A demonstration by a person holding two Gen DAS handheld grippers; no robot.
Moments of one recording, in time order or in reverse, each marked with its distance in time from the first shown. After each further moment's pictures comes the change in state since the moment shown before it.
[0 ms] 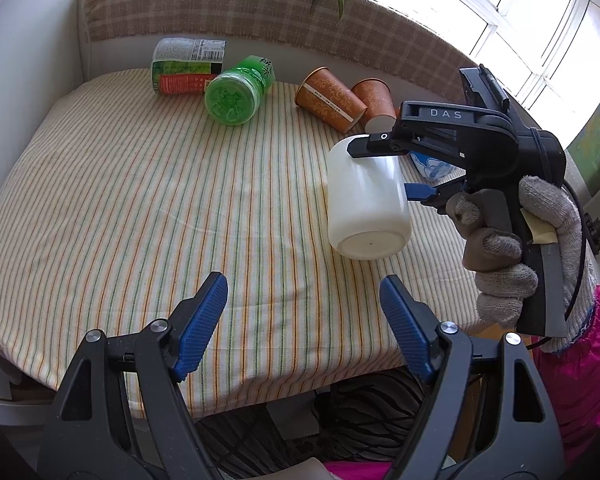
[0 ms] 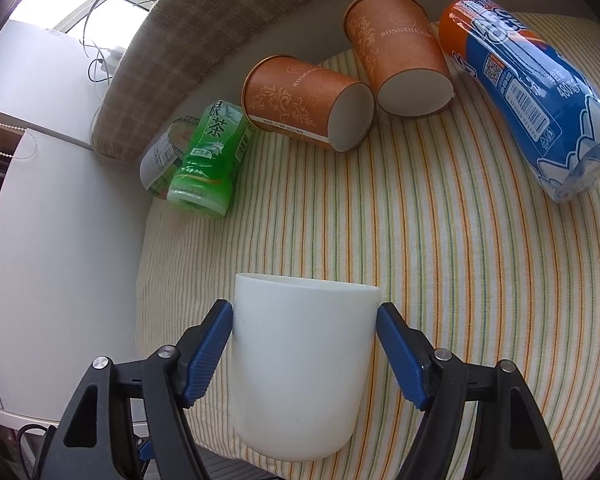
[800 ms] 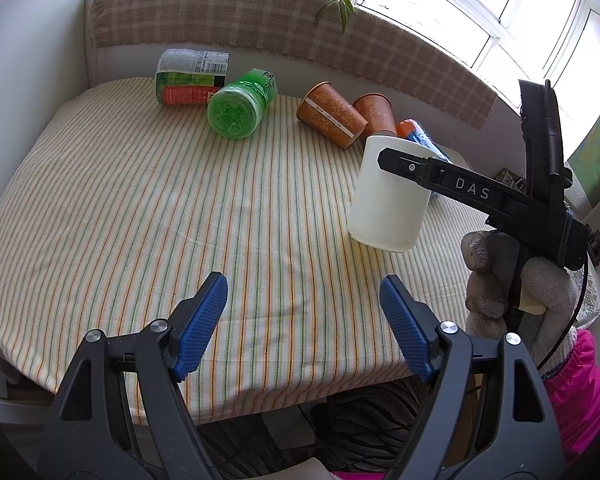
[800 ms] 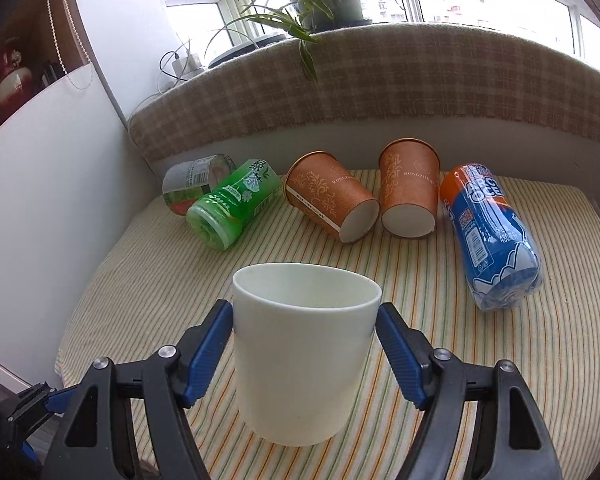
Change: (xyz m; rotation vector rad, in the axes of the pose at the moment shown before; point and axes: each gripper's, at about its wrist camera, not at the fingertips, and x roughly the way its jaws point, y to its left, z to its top) left arm -0.002 0.001 0.005 -0.019 -0.039 -0.003; right arm -0.041 0.039 -0.037 -0.415 -0.375 -0.221
